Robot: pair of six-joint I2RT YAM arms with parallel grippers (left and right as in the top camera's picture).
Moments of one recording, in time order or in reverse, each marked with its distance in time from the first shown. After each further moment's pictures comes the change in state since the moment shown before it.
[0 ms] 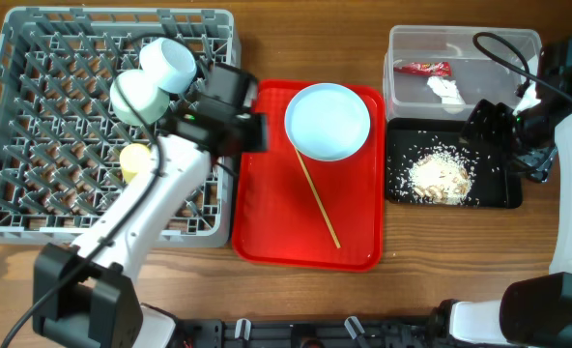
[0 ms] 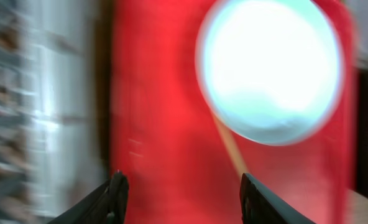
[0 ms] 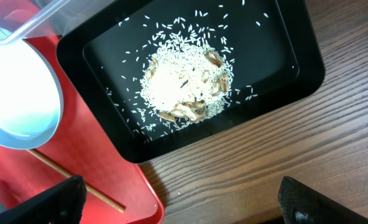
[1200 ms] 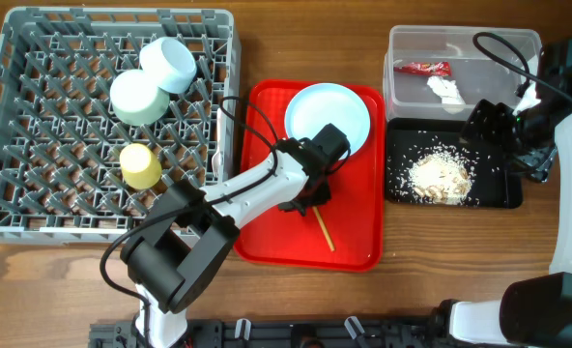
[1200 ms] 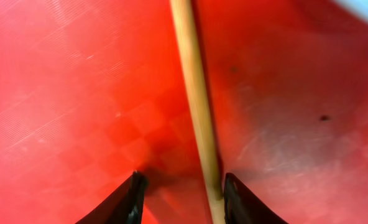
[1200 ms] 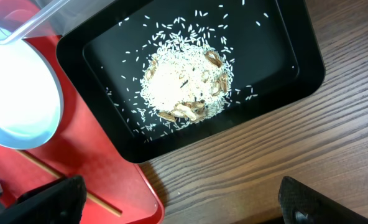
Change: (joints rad) left arm -0.334 0.357 0.018 -0.050 -0.034 -0.528; right arm 0.000 0.000 0.000 0.000 0.000 0.000
